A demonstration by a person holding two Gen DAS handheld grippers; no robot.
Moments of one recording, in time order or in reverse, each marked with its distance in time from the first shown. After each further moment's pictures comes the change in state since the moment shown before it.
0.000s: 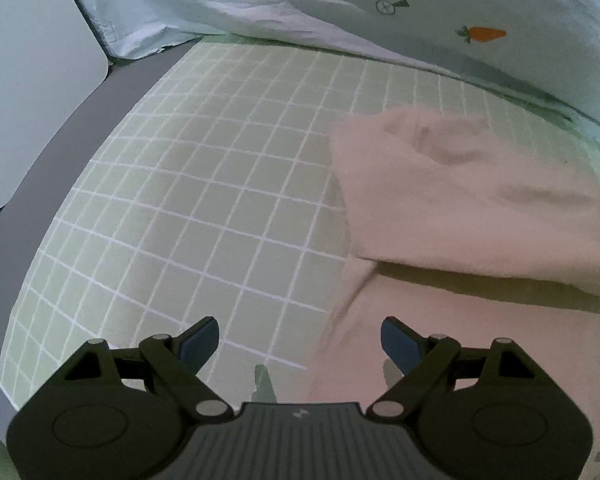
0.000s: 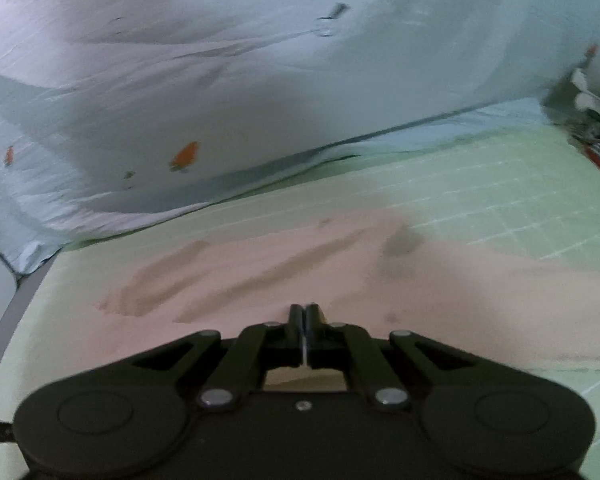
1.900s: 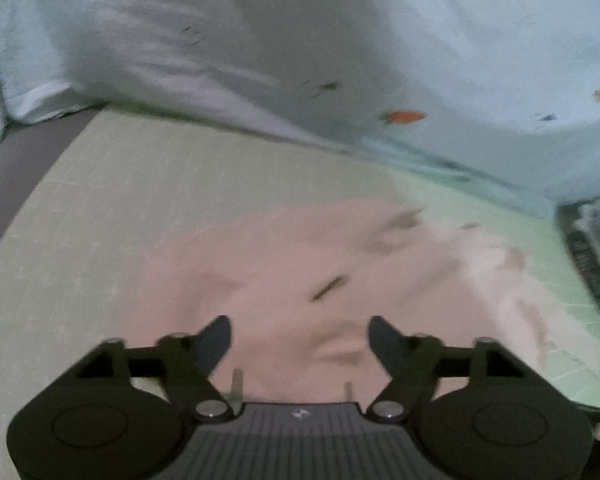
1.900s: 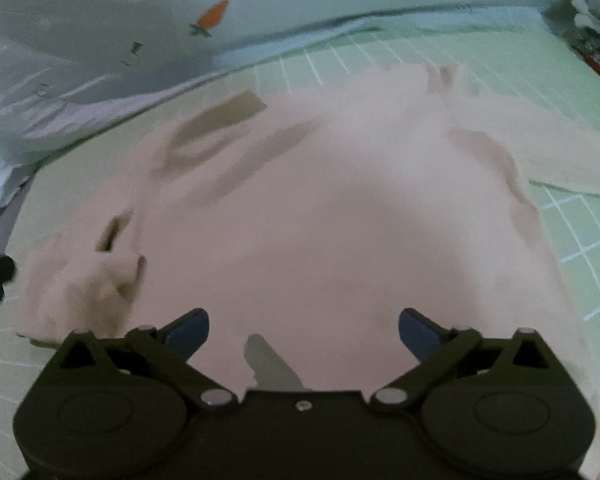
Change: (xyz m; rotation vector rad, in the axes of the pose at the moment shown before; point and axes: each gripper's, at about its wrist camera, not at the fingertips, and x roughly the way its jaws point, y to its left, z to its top) left arm 0.022 0.089 0.054 0.092 -0.193 -0.415; right arm 0.020 0.125 -0.074 0.055 0.286 -0.117
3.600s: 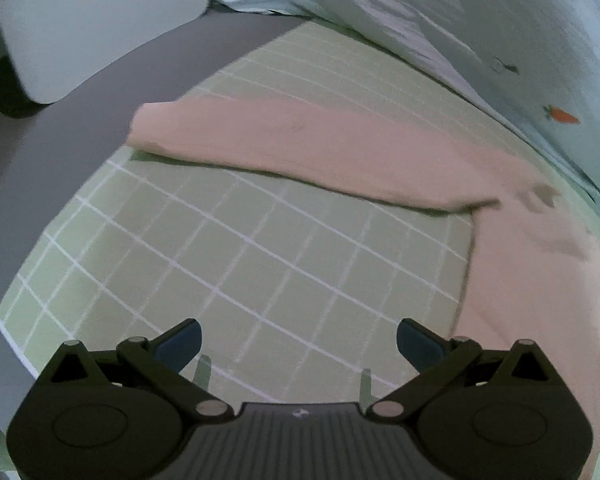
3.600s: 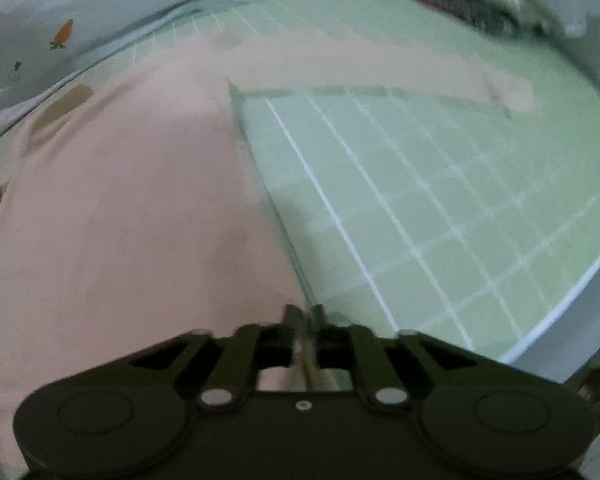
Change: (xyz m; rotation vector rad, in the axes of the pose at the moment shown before) left arm -0.060 0.057 -0.106 -0.356 0.101 0.328; right arm -0.088 -0.145 -0.061 0.123 0.063 -0.277
